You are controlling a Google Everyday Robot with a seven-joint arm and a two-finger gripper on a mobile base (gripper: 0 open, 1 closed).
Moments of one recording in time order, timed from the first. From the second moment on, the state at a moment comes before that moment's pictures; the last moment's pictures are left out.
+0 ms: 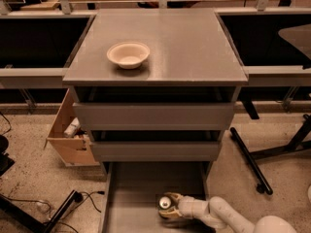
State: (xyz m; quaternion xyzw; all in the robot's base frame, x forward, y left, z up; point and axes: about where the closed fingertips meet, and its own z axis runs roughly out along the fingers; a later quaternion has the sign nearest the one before) arm 0.539 -0.059 0.172 -0.44 0.68 0.36 0.46
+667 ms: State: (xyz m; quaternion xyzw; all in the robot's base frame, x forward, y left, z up) arm 0.539 -0.058 0.172 -0.43 0.69 0.37 0.46
